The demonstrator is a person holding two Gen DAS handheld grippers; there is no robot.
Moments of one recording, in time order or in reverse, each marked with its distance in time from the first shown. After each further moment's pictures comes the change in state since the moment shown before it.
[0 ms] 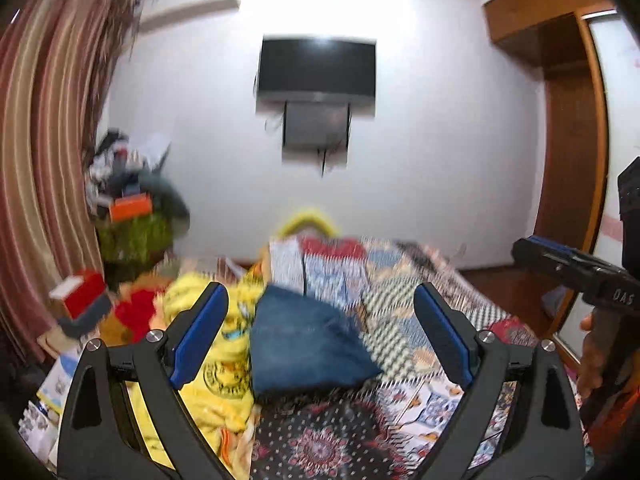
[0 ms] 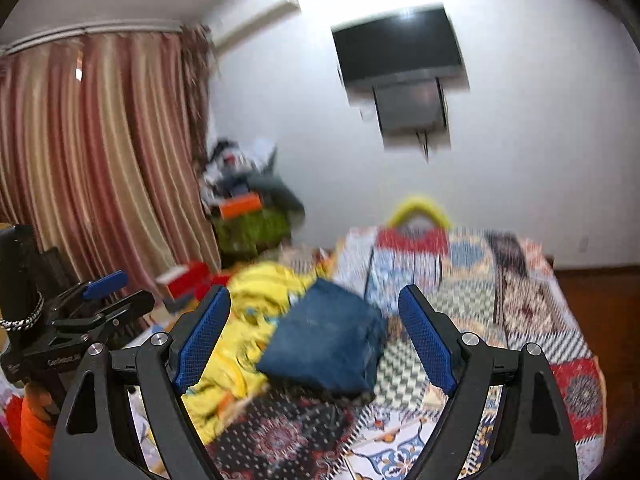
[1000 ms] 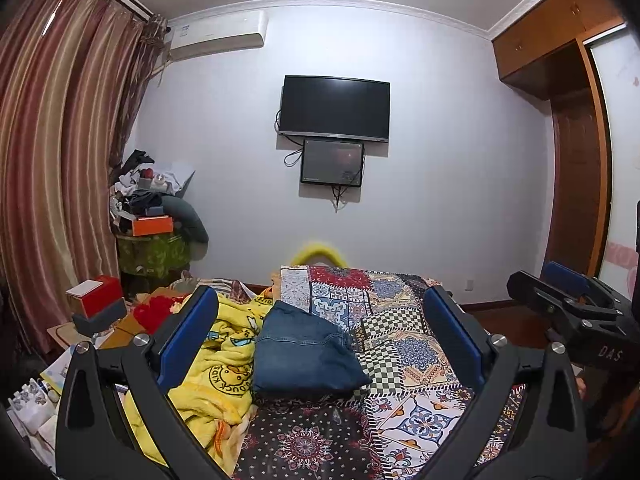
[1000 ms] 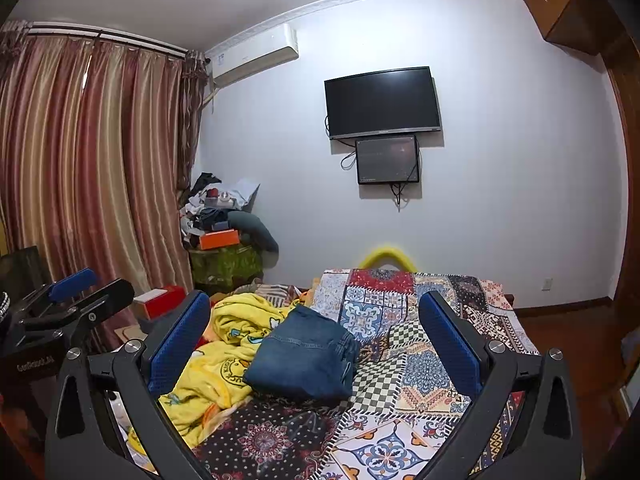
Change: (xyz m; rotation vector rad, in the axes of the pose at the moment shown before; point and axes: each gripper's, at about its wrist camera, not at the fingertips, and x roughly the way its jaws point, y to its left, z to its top) left arm -0.065 -0.026 -0.028 -0.061 -0.108 0.073; right arm -0.049 0.039 -0.021 -0.073 -0.141 -0.138
